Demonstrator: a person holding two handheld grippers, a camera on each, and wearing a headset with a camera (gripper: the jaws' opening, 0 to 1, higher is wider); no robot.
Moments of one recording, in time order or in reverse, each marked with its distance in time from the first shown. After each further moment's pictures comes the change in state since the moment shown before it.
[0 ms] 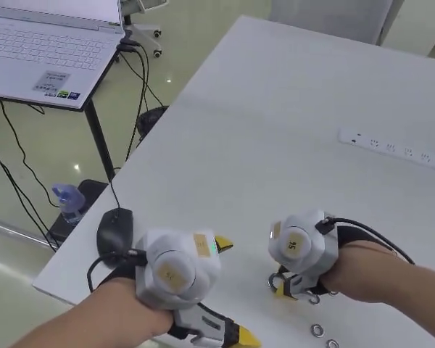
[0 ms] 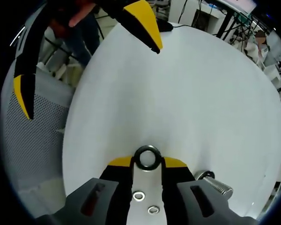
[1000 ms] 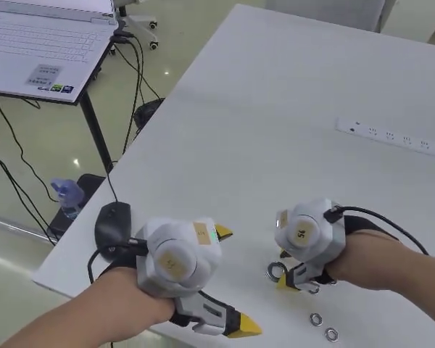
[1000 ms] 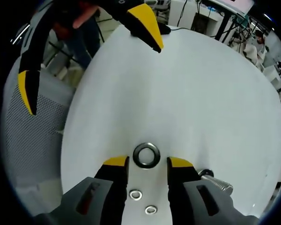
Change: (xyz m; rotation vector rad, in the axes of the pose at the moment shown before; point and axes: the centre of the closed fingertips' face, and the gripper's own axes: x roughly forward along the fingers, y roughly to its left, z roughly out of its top) left arm 0.002 0.004 0.002 -0.001 0.006 0.008; right arm -0.001 -0.004 -0.002 -0.001 -0.042 0.003
